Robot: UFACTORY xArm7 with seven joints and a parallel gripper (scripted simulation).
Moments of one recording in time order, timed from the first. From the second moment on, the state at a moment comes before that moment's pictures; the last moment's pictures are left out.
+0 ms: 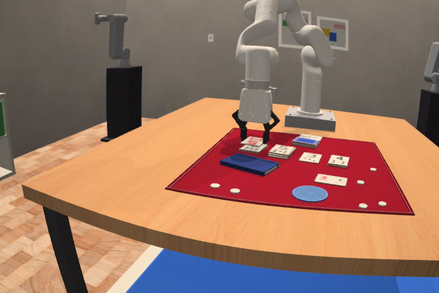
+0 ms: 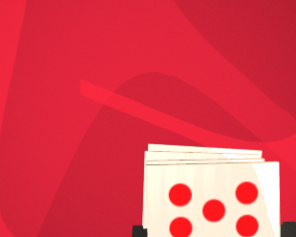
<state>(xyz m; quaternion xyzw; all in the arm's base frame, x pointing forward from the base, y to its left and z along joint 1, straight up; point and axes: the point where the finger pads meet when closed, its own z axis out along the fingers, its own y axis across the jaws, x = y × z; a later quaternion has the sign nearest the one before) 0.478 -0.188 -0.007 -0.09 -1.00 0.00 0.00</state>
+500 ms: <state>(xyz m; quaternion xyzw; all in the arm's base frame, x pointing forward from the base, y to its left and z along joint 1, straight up) 0.479 -0.188 -0.017 -0.09 -1.00 0.00 0.00</state>
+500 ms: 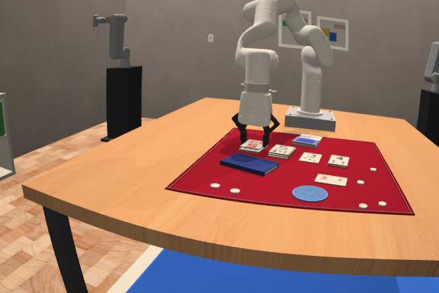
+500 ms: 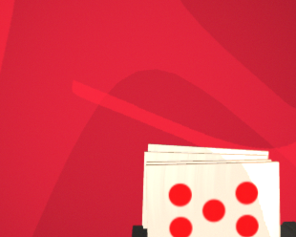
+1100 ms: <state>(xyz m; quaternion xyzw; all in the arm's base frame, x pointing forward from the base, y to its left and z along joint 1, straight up) 0.479 -0.188 -0.018 -0.09 -1.00 0.00 0.00</state>
